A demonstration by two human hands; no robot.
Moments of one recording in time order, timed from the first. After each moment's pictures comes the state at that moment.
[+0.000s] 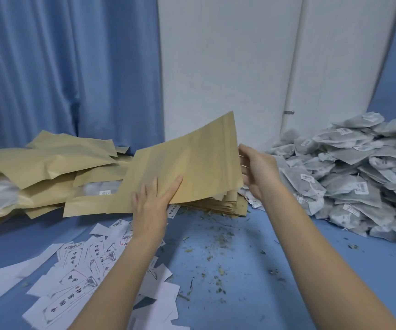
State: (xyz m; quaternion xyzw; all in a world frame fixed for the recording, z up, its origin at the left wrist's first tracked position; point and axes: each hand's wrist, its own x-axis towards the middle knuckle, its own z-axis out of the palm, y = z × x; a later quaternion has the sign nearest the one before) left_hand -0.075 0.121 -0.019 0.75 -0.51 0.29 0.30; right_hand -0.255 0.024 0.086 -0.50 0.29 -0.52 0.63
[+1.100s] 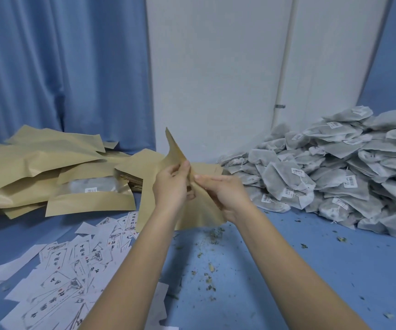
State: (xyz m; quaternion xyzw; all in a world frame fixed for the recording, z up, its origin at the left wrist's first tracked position) left_hand -0.136 0.094 0.043 0.60 -0.32 -0.25 0.69; right_hand -0.231 0.032 0.029 -0.57 0.28 -0.39 0.67
